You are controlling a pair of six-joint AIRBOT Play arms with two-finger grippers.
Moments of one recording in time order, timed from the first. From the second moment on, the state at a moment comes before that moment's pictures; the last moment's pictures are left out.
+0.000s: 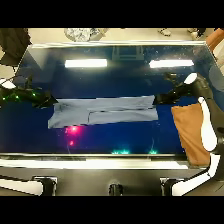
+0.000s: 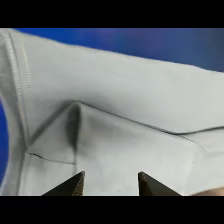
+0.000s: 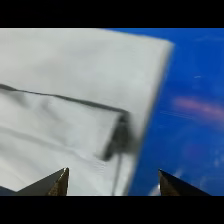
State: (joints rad) left arm 0.27 -1.63 1.46 1.02 -1.30 -1.36; right arm -0.18 -1.80 1.59 -1.13 1.28 1.10
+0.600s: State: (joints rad) left arm 0.14 -1.50 1.46 1.02 -1.32 -1.36; right arm -0.13 -1.91 1.59 -1.01 1.32 1.22
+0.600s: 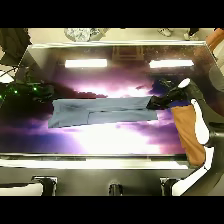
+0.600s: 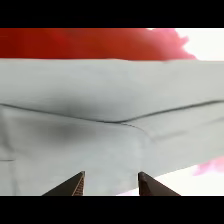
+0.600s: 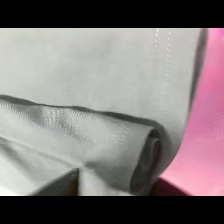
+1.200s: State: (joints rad) left arm -0.26 -1.66 1.46 0.97 -1.13 -1.46; right arm -0.08 -1.61 1.59 -0.97 1.45 1.16
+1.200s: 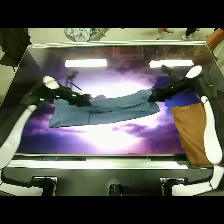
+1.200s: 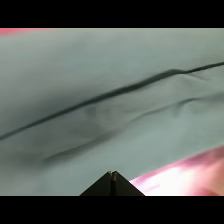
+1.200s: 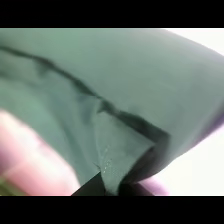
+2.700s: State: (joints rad) left arm -0.05 -1.24 1.47 1.25 -1.14 -1.51; right arm 0.43 -1.62 1.59 -0.67 1.01 1.19
